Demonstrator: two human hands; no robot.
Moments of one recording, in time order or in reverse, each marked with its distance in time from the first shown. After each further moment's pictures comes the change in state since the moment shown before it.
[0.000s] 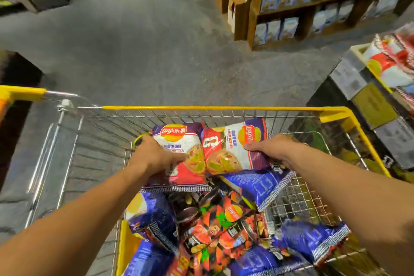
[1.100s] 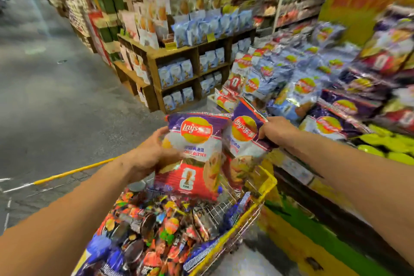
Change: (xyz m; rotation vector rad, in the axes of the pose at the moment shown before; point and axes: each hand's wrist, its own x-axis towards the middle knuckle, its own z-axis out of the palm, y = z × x) left_hand -0.227 0.146 -0.010 -0.537 -0.799 0.642; right_hand -0.280 0.103 -0.169 0.052 0.652 -0.202
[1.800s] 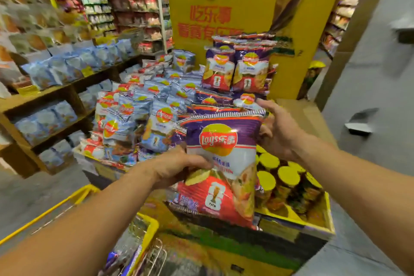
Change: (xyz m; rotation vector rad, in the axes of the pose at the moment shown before) left_hand 0.088 0.064 0.385 0.253 -0.724 0.004; right_hand -0.061 0.207 -0.268 1.210 0.154 -0.046
